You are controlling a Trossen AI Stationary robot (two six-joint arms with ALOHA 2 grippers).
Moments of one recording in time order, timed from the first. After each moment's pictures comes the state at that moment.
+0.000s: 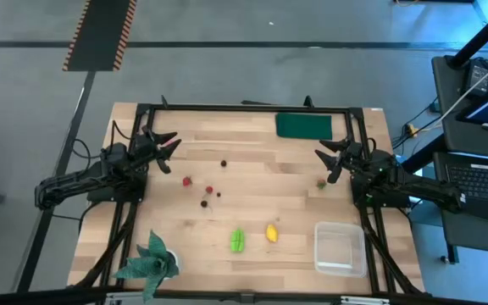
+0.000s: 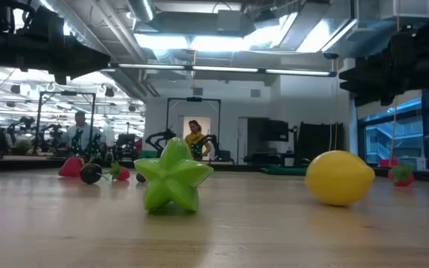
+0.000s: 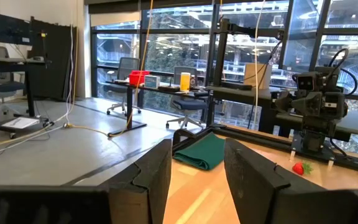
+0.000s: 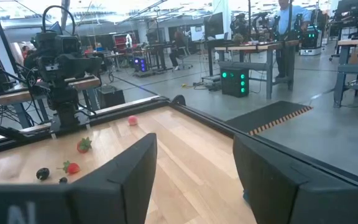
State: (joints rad) left arm 0.33 0.00 0.05 0.08 -0.25 -0.07; right arm -0.24 0.00 0.01 0.05 0.24 0.12
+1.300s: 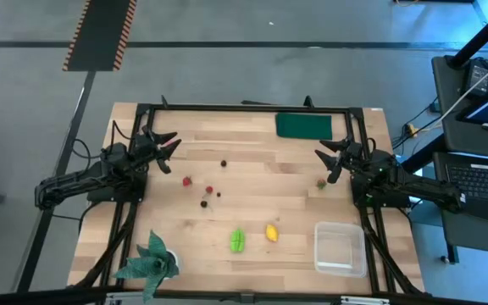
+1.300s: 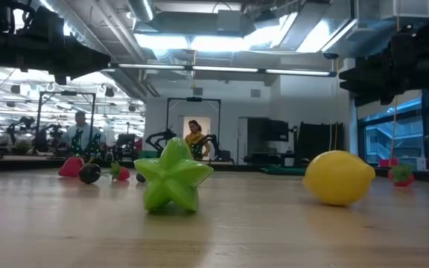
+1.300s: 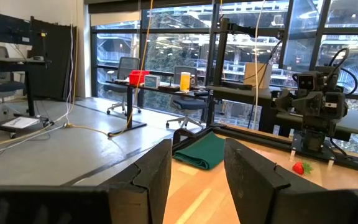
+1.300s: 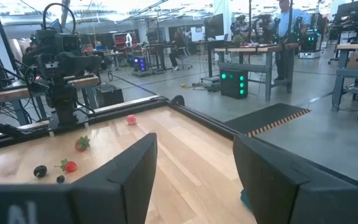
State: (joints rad) left arm 0.33 0.00 0.05 0.08 -0.25 -0.07; right arm -0.24 0.00 0.01 0.05 0.24 0.10
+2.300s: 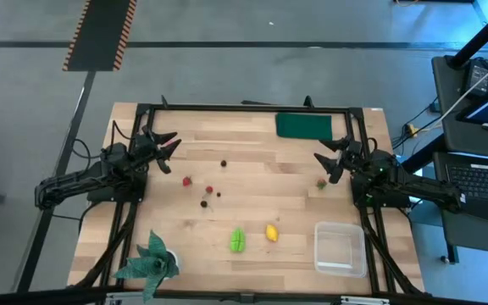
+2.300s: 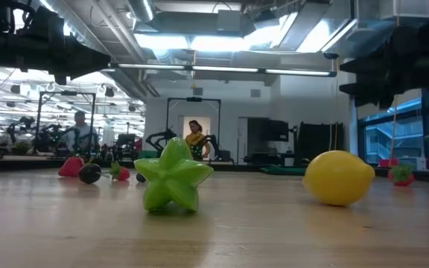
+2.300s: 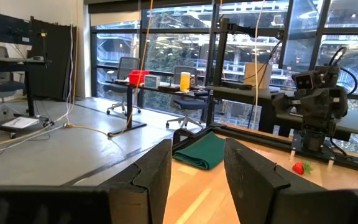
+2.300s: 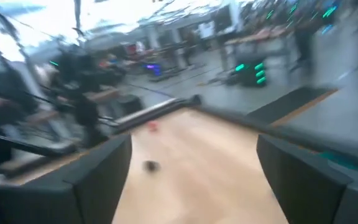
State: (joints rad) left arm 0.33 0.00 0.05 0.08 -0.25 -0.07; right arm -0.24 0.00 0.01 0.06 0.17 0.32
